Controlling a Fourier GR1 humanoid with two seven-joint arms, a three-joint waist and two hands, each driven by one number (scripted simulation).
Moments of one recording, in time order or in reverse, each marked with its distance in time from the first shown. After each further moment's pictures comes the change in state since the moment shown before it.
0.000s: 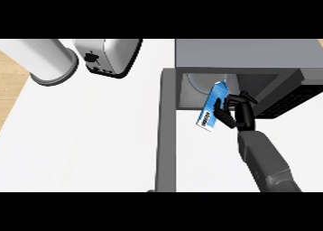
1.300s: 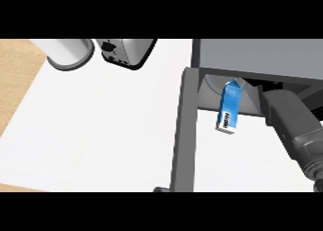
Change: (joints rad) left arm -0.154 0.070 -0.047 0.067 -0.030 0.009 0.001; right arm -0.297 -0.210 0.039 0.141 0.054 -0.254 0.199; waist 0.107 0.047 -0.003
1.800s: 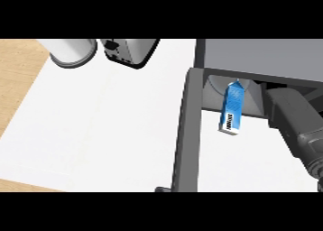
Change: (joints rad) left arm -0.049 0.018 -0.016 0.028 -0.023 -0.001 -0.001; right arm -0.019 -0.020 -0.028 0.028 -0.033 -0.038 0.002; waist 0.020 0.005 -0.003
